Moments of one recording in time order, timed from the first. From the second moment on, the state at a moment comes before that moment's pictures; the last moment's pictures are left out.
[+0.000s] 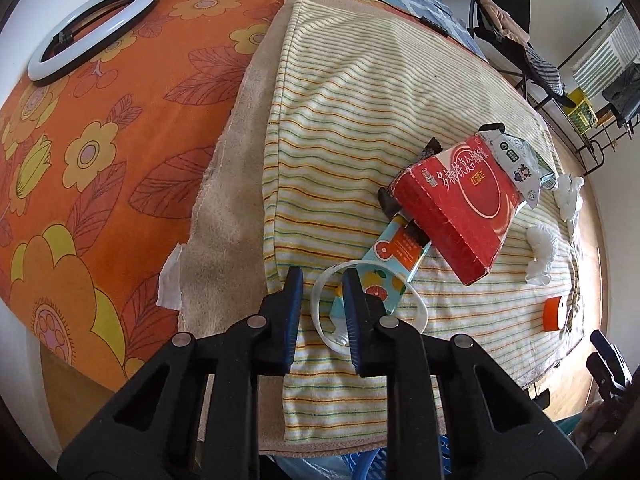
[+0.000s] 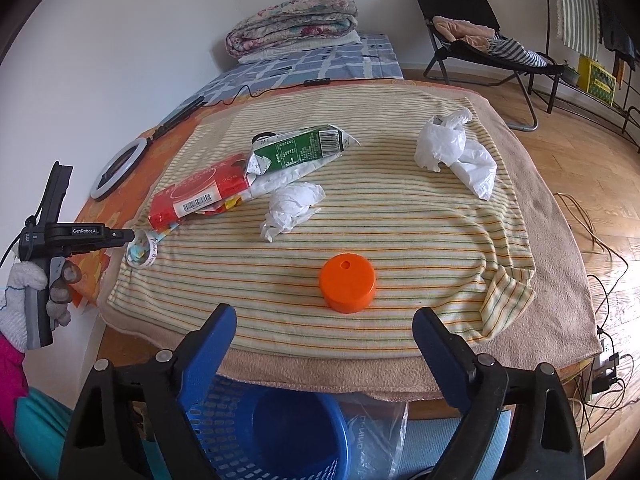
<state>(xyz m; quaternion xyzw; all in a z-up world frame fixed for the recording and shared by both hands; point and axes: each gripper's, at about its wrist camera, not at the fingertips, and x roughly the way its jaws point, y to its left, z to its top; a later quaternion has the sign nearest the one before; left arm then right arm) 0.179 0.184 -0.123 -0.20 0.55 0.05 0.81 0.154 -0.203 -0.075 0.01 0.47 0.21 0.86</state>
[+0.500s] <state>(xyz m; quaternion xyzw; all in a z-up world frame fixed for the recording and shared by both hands) 0.186 0.191 -0.129 -0.21 0.54 0.04 0.82 0.179 -0.192 -0.100 0.00 0.49 0.20 0.85</state>
